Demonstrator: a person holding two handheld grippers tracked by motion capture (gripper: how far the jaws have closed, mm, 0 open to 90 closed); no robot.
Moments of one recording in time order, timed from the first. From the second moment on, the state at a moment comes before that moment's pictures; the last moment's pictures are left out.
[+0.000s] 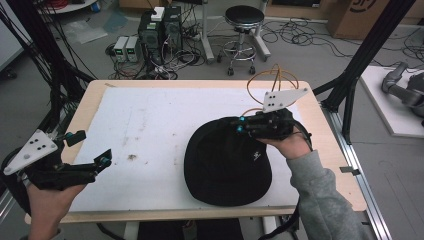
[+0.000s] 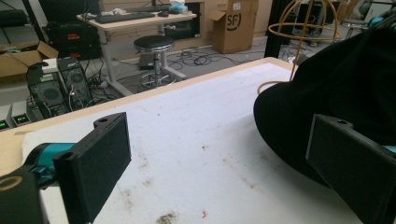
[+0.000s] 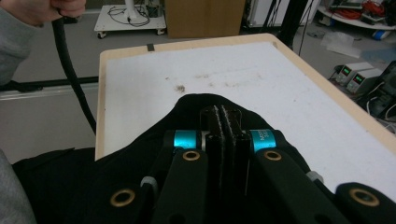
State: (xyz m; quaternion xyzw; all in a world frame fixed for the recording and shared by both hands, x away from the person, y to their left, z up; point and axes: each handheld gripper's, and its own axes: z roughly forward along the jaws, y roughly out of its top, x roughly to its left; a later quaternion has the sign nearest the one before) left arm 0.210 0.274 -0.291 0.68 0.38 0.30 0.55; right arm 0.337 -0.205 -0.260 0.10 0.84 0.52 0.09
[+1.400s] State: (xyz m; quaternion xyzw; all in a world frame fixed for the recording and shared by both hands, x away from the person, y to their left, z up) left arm 0.214 0.279 -0.296 0.69 0.39 0.29 0.54; right arm 0.368 -0.229 -0.077 0.13 0.81 0.54 0.21
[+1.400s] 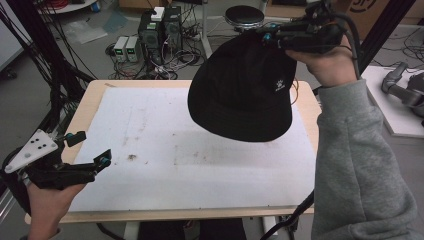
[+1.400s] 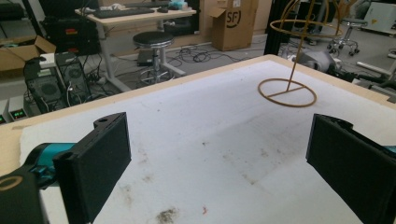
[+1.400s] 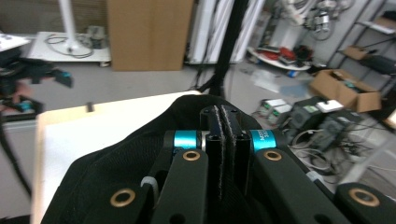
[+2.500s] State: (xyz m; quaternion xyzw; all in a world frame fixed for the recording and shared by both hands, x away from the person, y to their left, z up) left arm 0.227 0.277 -0.310 0.70 0.42 0.29 0.50; right arm 0.474 -0.312 -0.112 0.19 0.81 0.52 0.20
